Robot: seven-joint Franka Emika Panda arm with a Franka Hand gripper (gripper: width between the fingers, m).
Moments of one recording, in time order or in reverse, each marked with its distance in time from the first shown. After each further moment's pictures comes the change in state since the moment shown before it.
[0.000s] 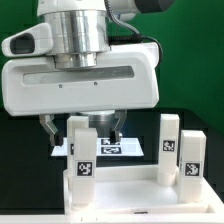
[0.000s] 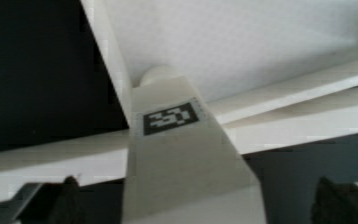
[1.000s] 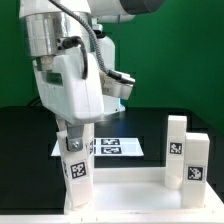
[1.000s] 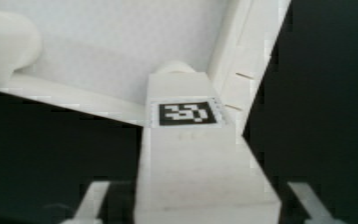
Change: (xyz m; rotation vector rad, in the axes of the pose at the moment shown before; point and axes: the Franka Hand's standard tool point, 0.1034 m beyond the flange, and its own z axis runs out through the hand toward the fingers) arm 0.008 0.019 0.001 0.022 0.014 1.037
